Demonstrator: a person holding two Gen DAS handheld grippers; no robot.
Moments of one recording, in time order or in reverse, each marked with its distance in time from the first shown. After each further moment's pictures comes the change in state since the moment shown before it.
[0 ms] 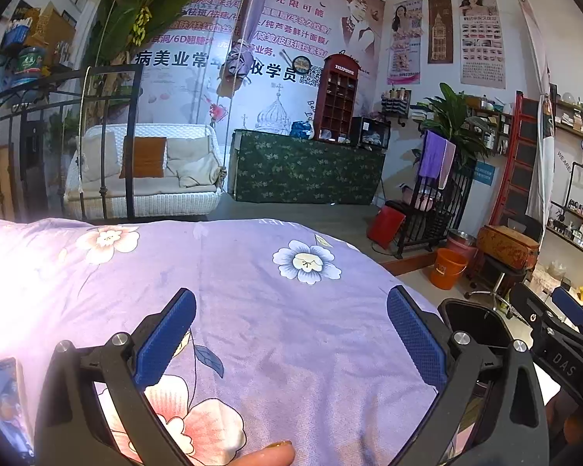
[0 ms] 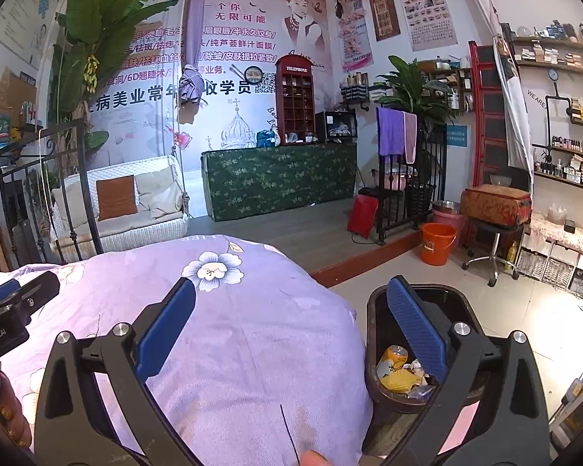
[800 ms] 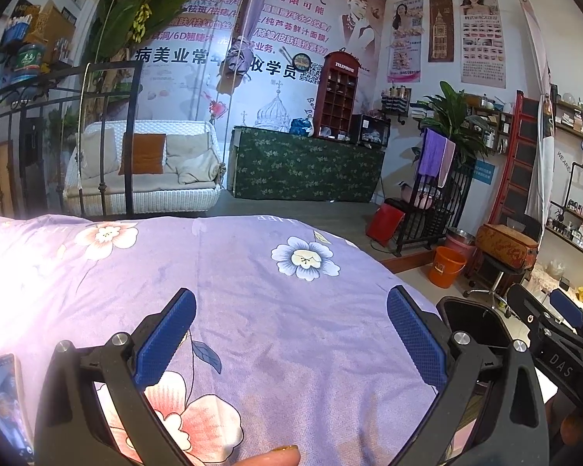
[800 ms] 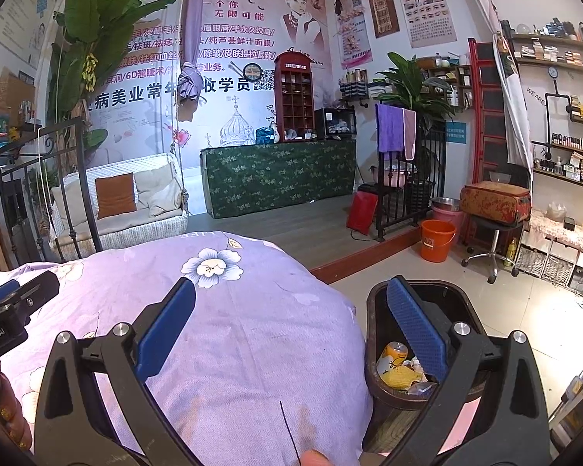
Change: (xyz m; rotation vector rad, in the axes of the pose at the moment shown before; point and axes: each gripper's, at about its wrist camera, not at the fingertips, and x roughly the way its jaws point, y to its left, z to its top) left arm 0.001 0.004 -0.001 -0.002 0.010 -0.006; right arm 0.002 -0.002 0.000 0.004 0.012 0.000
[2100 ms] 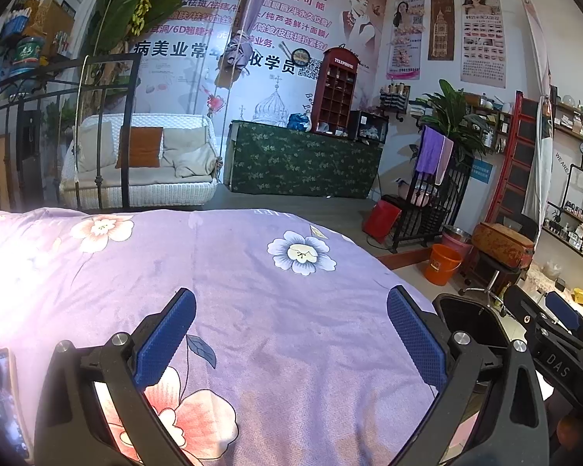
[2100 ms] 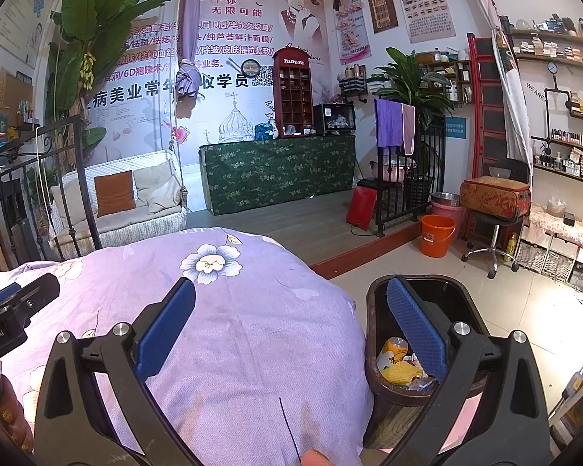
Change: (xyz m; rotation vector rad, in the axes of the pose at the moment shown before) left arm 0.002 0.001 -0.003 -0.008 0.017 -0.009; right arm 0.001 -0.005 -0.001 0.002 0.009 0.000
